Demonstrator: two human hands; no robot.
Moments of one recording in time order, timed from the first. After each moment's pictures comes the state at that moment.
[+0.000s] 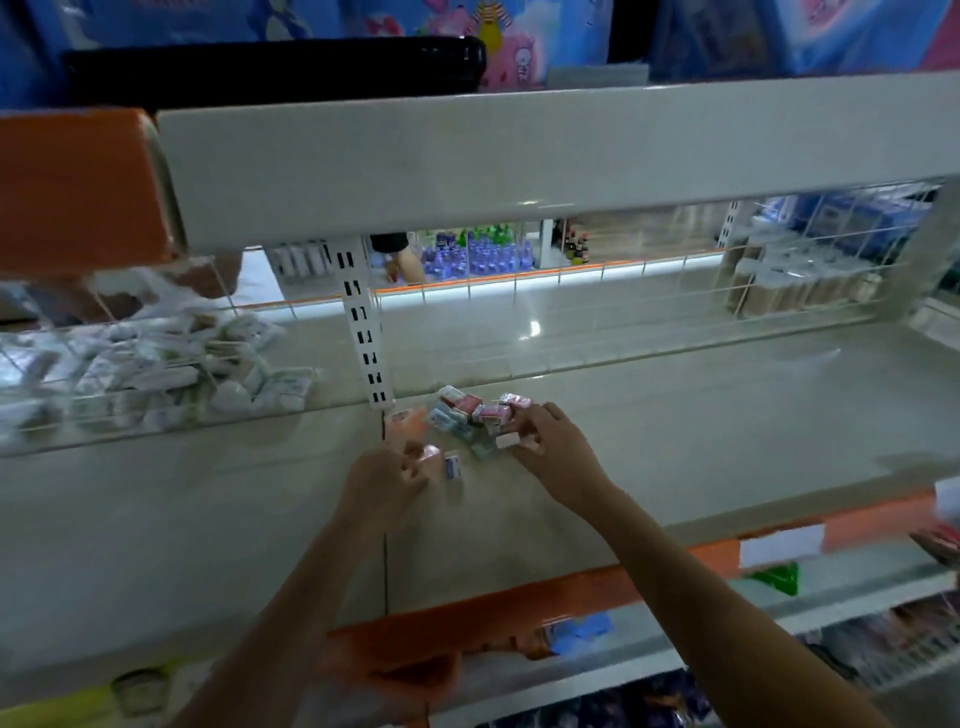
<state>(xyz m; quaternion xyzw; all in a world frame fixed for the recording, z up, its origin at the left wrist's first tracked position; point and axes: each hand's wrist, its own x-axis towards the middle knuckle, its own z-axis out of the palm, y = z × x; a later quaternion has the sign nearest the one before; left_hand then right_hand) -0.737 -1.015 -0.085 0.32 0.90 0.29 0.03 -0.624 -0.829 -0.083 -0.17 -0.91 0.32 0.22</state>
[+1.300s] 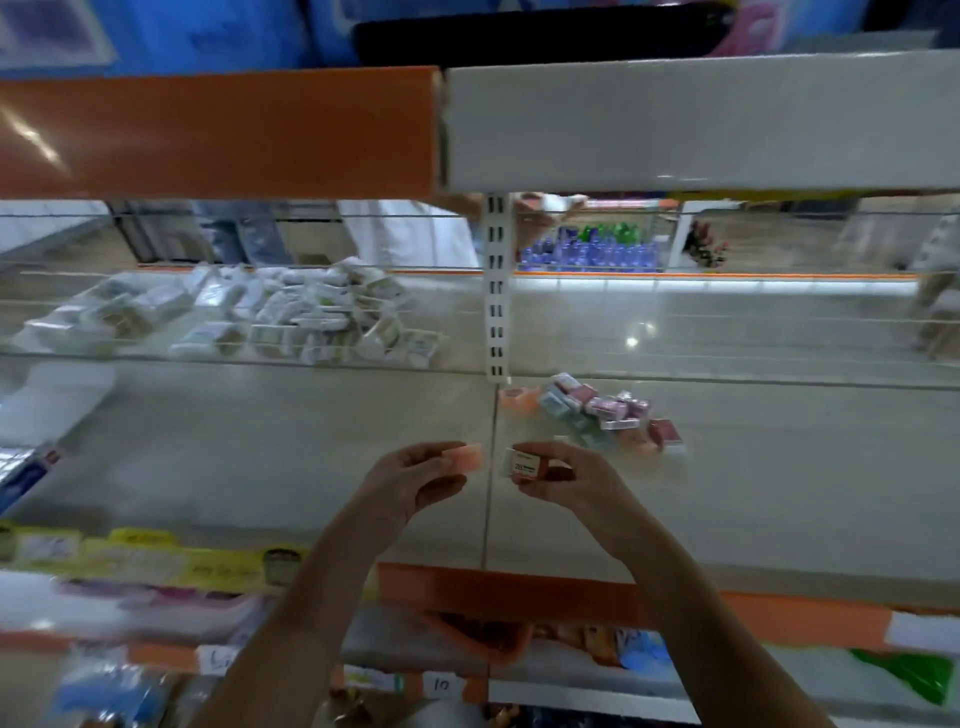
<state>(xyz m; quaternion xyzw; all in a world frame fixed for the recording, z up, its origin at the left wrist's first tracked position) -0.711 -1.108 -0.069 0.02 0.61 0.75 0.26 -0.627 -0.919 -0.072 -0.07 -0.75 0.65 0.03</state>
